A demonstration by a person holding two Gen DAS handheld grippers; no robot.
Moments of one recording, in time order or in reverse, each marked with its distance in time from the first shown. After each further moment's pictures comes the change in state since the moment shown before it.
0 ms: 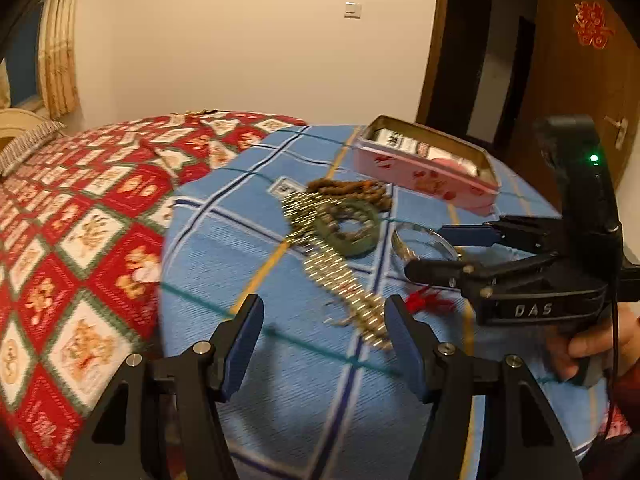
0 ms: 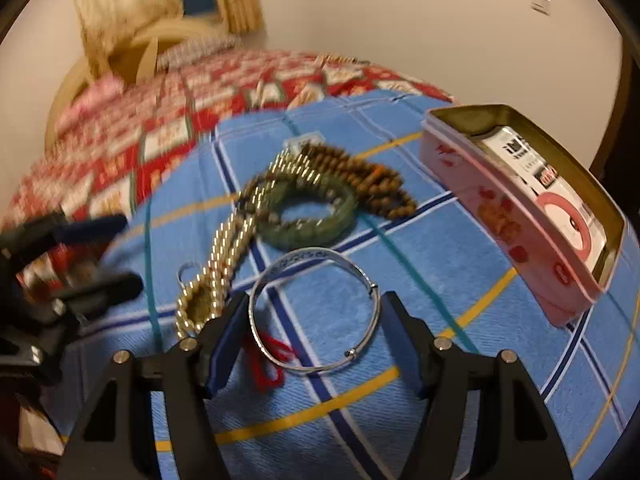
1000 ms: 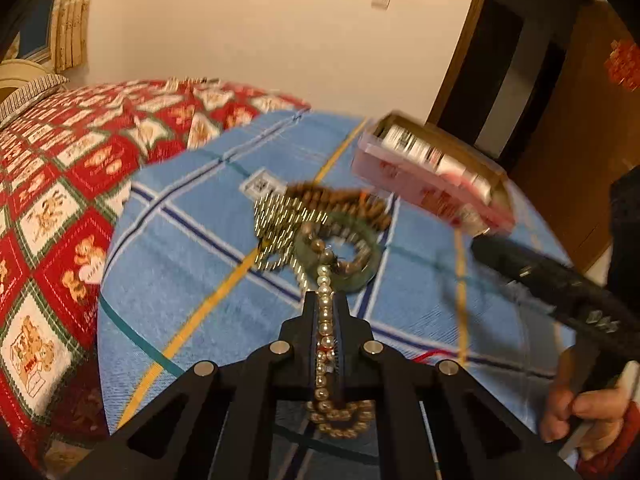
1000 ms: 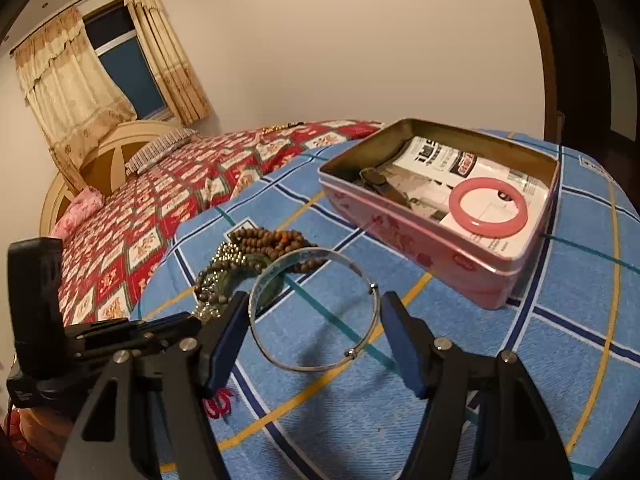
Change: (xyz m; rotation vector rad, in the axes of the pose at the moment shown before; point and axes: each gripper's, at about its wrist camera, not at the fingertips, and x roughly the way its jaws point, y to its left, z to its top) left arm 0.043 -0.008 0.028 -0.144 0.039 -0.038; right arm -0.042 -0.056 -0.008 0.286 -0.225 -0.010
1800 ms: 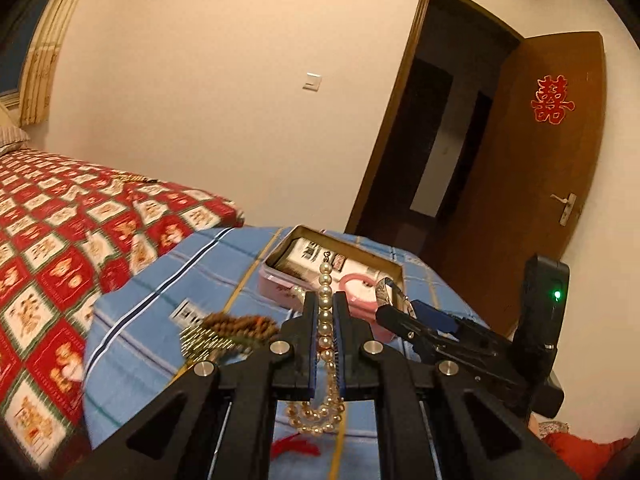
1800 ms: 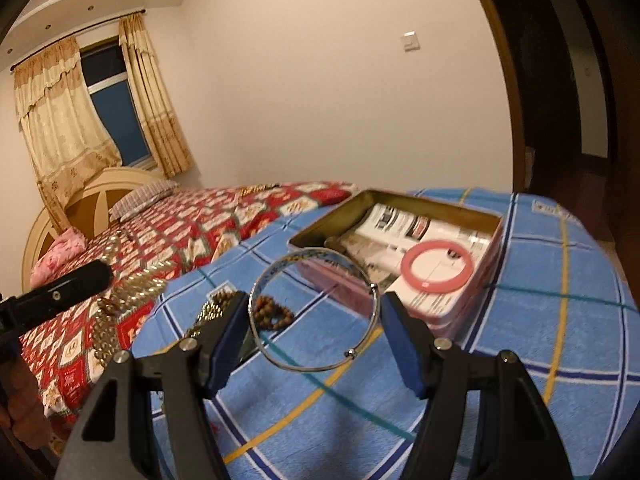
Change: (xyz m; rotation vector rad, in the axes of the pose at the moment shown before) left arm -0.062 -0.046 0.047 0.079 -0.277 -0.219; right arm -0.041 -0.012 0.015 0.016 -0.213 -0.090
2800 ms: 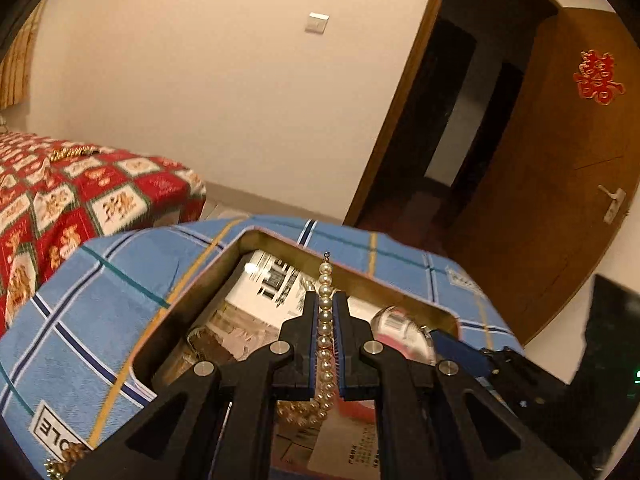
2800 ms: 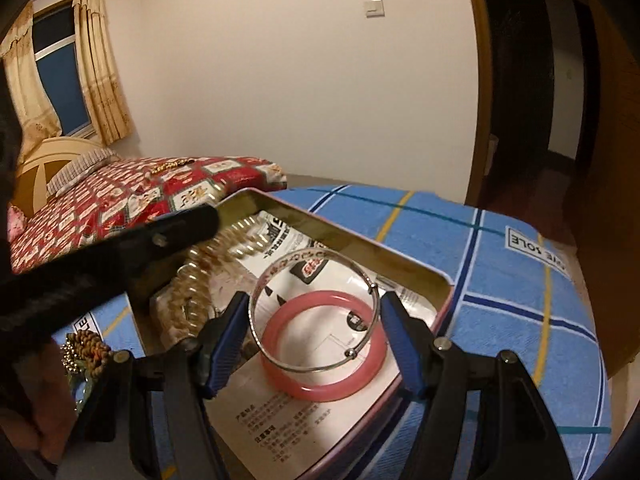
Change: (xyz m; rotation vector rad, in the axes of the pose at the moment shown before) left arm 0.221 -0.019 0.037 -0.032 0.183 0.055; right arm 0.091 -0.087 0.049 -0.039 0.155 -0.192
